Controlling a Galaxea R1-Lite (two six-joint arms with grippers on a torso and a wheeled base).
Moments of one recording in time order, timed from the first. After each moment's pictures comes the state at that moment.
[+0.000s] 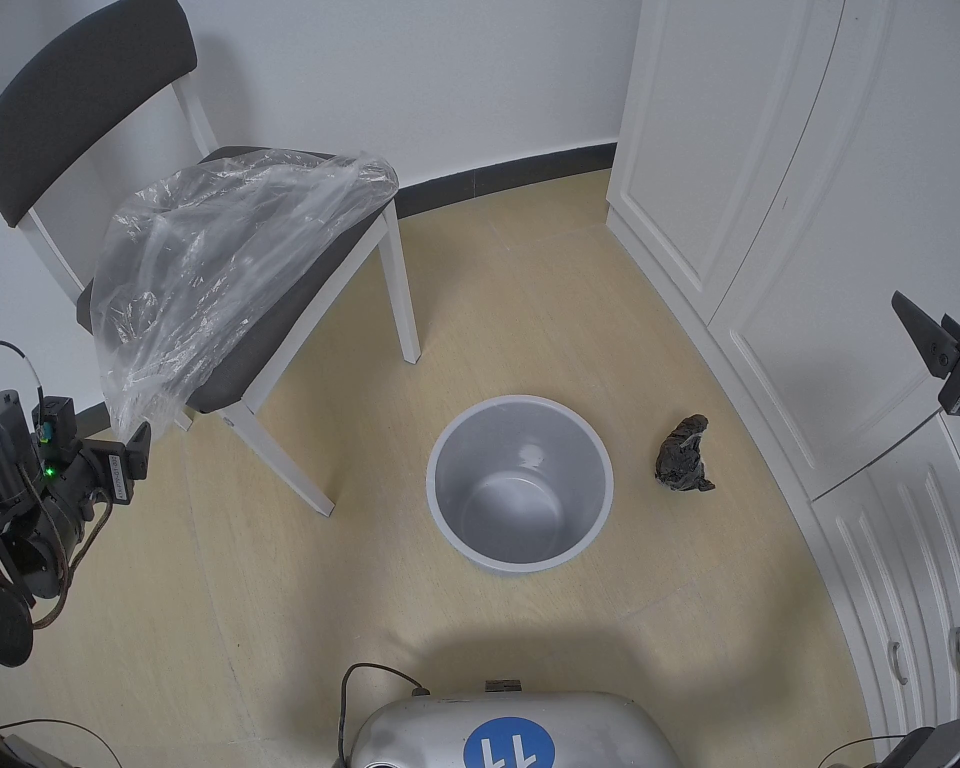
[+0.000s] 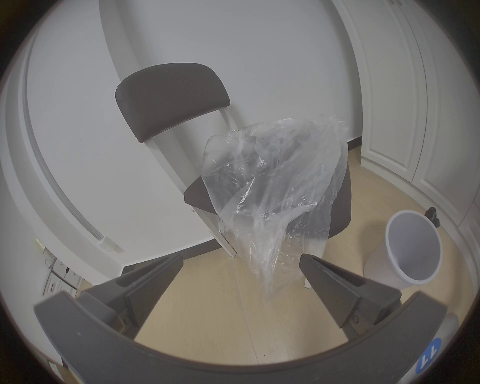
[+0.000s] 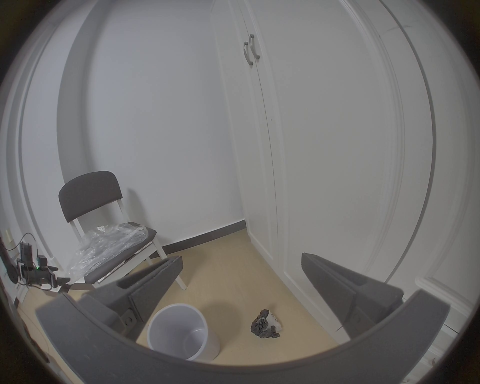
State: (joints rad) left arm -0.05 1.38 -0.36 -0.89 0.34 0.19; right arm 0.24 1.02 -0.54 -0.73 -0.20 0.09
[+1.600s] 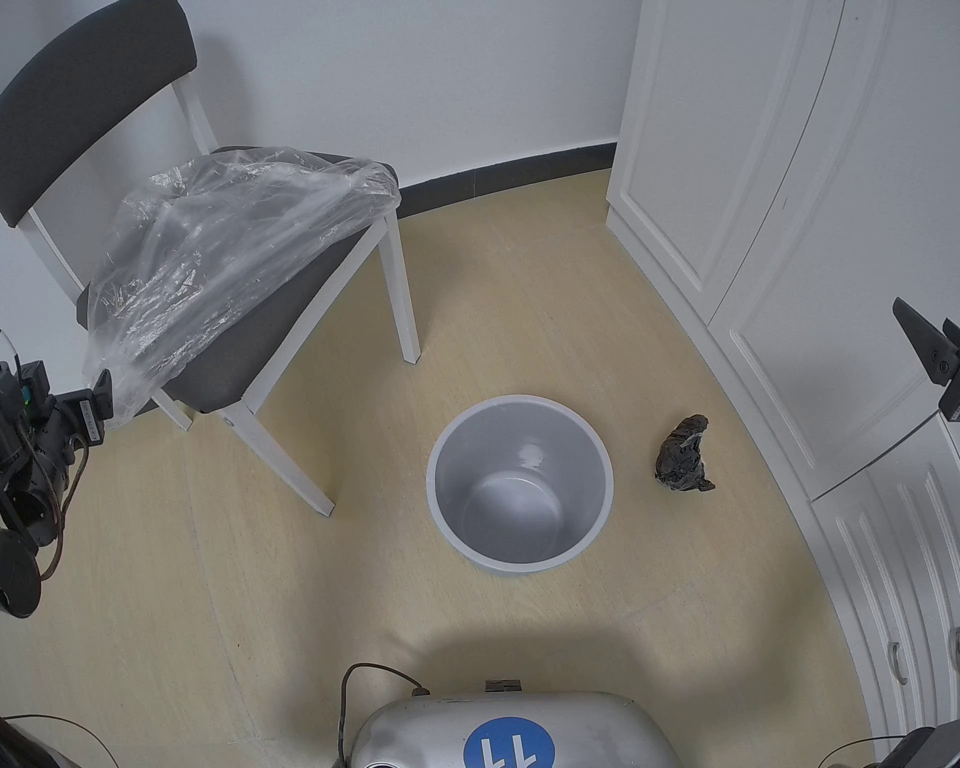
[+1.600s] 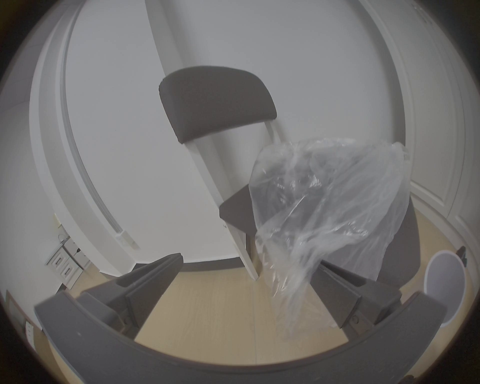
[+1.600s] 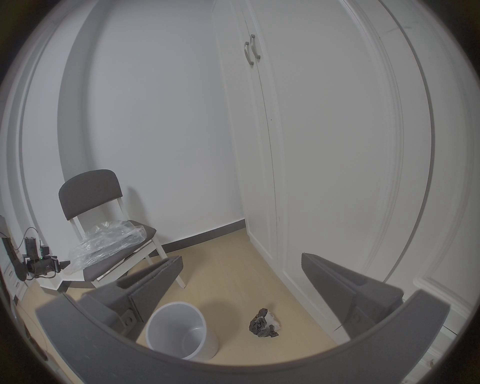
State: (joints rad) left arm 0.15 1.55 -0.44 -1.14 0.32 0.10; right arm 0.24 1.01 -0.52 -0.72 -0.20 0.08
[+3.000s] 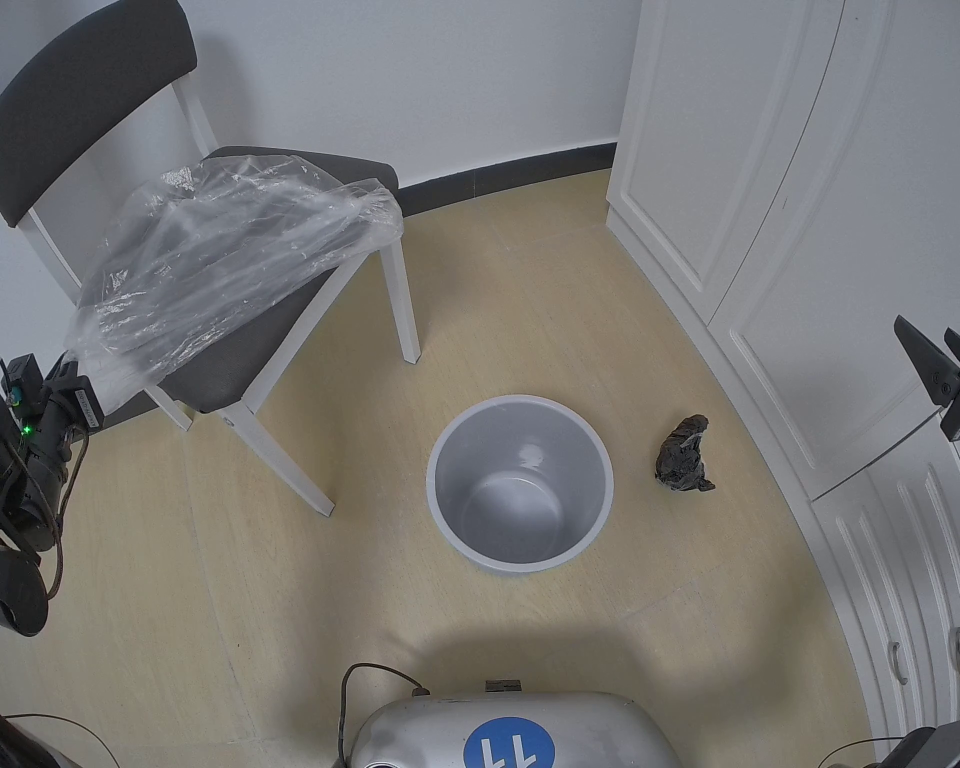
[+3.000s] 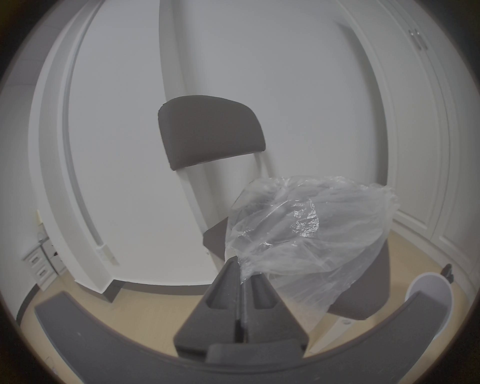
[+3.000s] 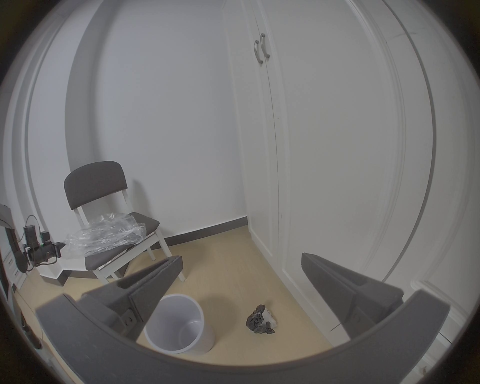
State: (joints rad) left arm 0.14 1.57 -0.37 -1.39 0.22 0.09; right arm 0.24 0.98 -0.49 -0.72 -0.17 0.03
